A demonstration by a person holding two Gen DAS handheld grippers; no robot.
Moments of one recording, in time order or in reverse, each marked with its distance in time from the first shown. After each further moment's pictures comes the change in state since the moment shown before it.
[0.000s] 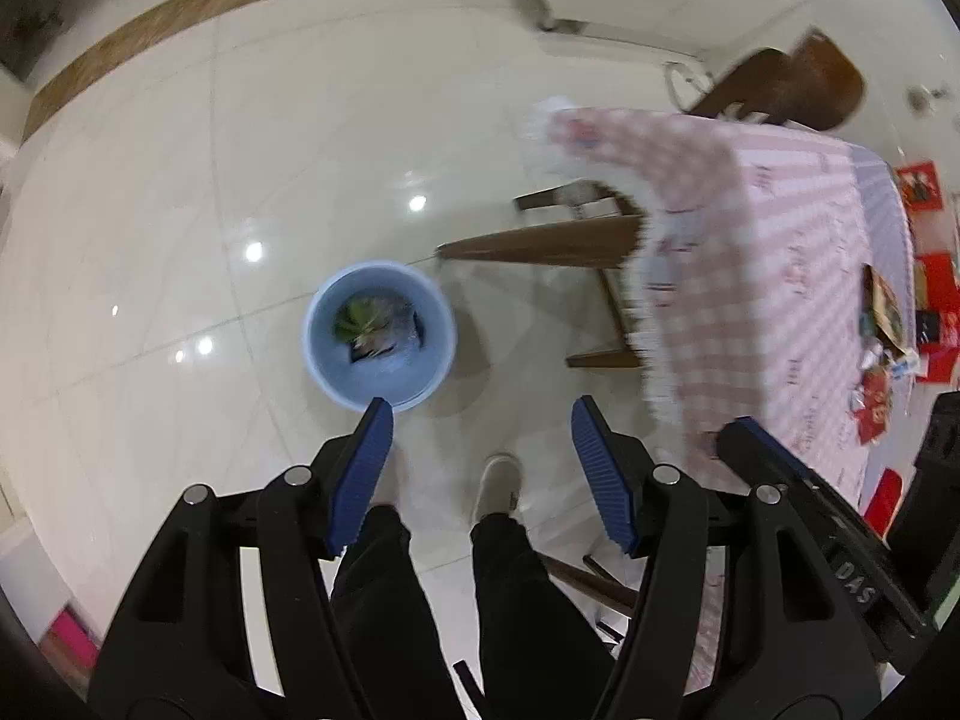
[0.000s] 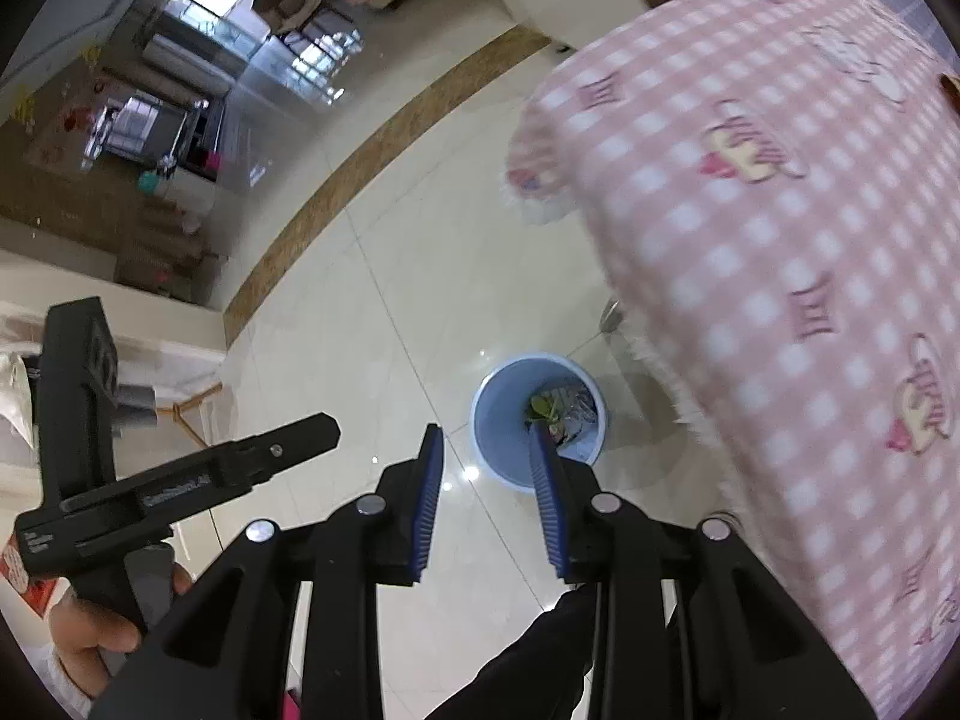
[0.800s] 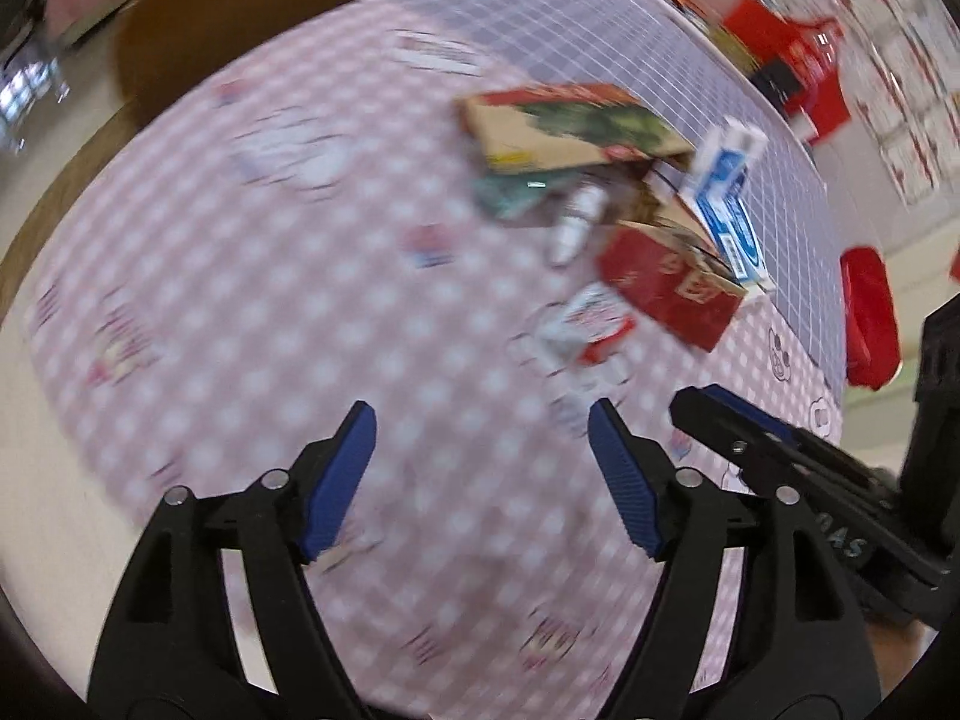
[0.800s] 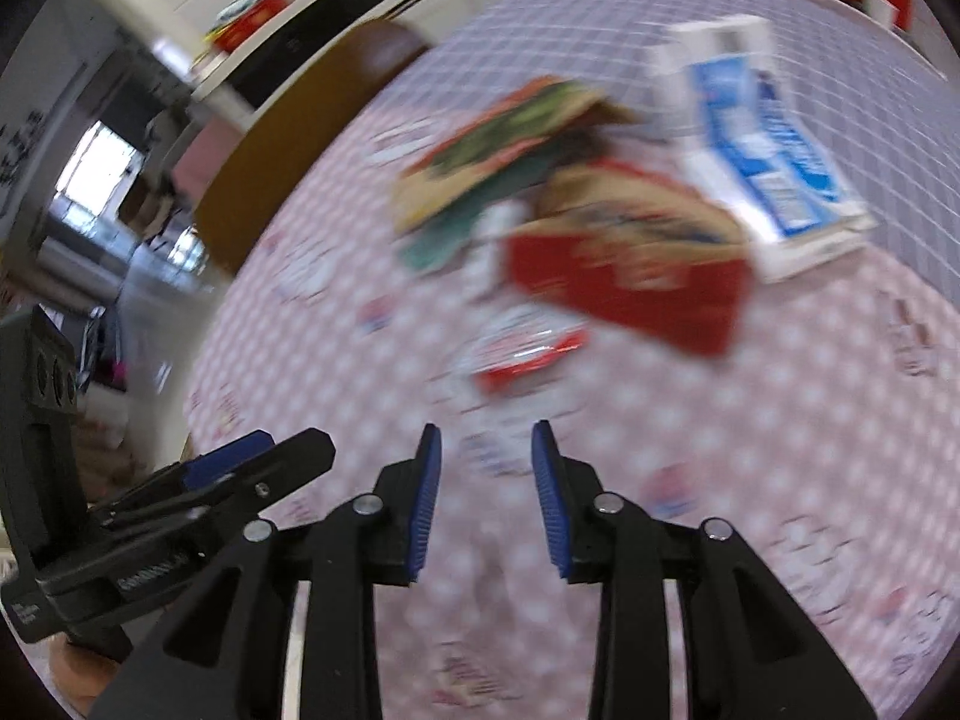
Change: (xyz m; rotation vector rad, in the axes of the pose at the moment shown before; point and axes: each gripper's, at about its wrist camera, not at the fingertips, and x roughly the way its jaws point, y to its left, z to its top) left arm 0.078 -0.408 -0.073 0.641 -0.056 -0.140; right arm -0.196 -0.309 -0.020 0.368 -0.329 -0.203
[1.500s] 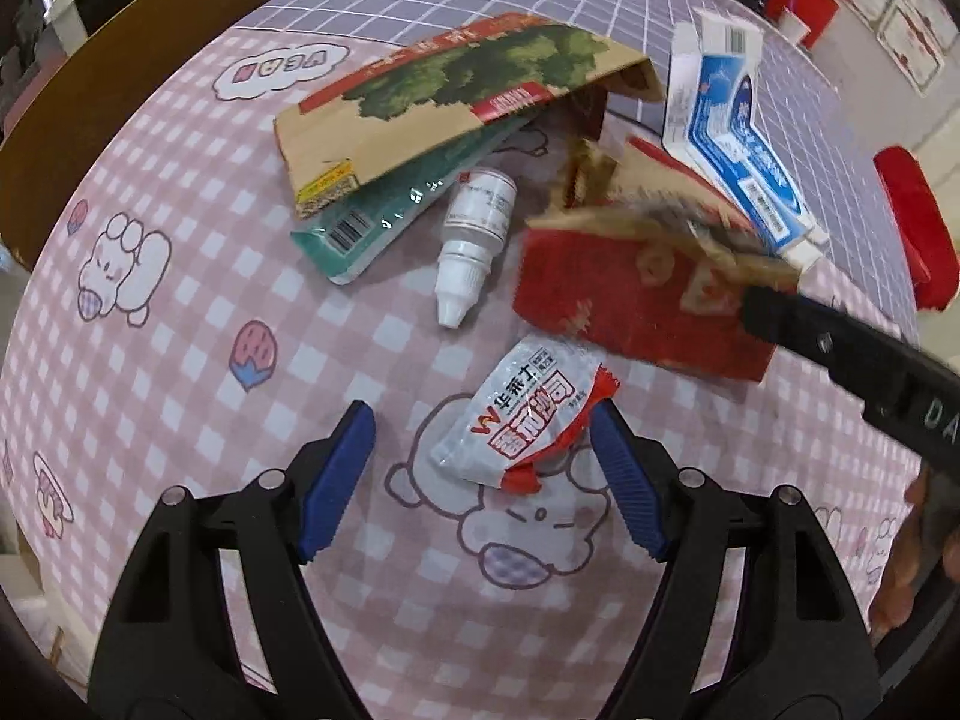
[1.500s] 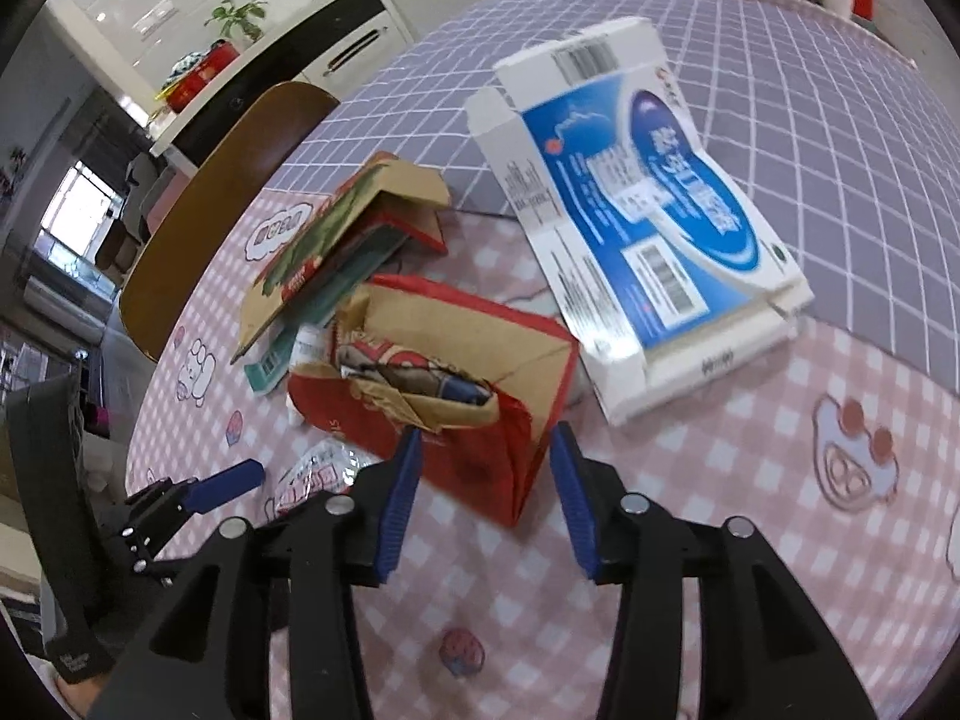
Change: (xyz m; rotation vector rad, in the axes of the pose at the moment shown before) left arm 0.082 -0.070 0.030 0.232 0.012 0.141; right arm 0.027 -0.084 0.049 0.008 -0.094 -0.022
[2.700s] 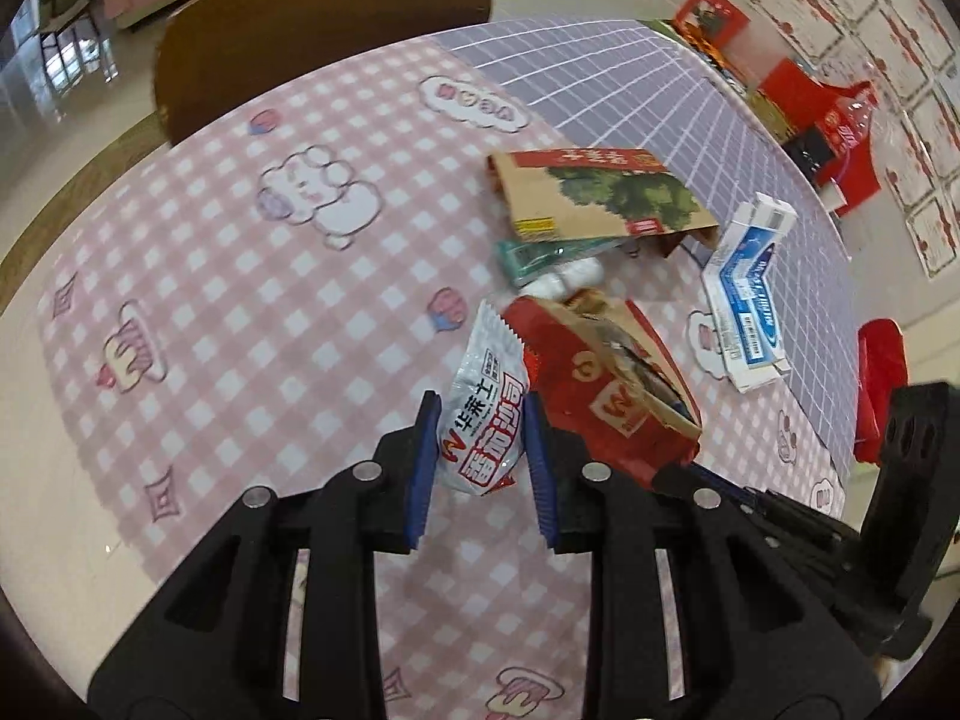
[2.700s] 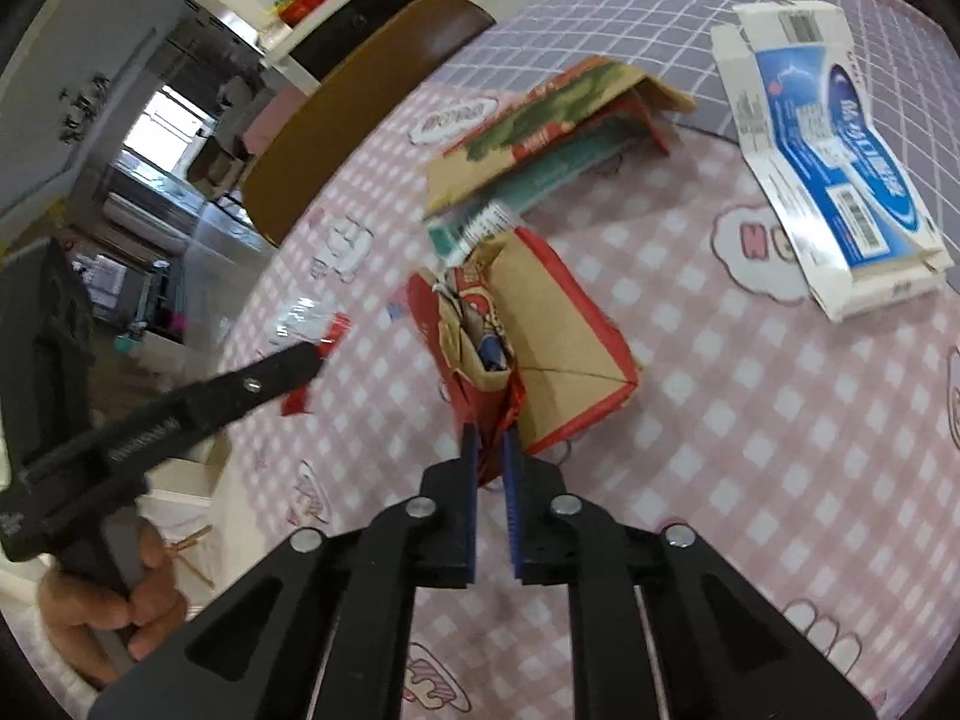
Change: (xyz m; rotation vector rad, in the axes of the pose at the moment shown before) left arm -0.083 0.090 -0.049 -0.372 -0.122 -0.081; right arm -0.004 0.082 -0.038 -0.139 0.157 0.194
